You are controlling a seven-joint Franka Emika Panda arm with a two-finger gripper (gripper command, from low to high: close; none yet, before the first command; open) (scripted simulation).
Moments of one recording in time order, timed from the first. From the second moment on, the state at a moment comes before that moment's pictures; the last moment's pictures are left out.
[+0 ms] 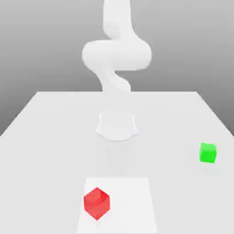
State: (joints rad) arm -0.04 -0.71 0.02 -2.33 -0.01 2.34 0.87
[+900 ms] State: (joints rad) arm -0.20 0.27 0.06 -2.60 -0.06 2.87 1.44
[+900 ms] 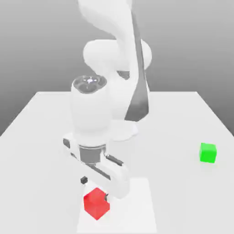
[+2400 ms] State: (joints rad) arm 0.50 -0.10 0.61 -2.78 0.12 2.74 2.41
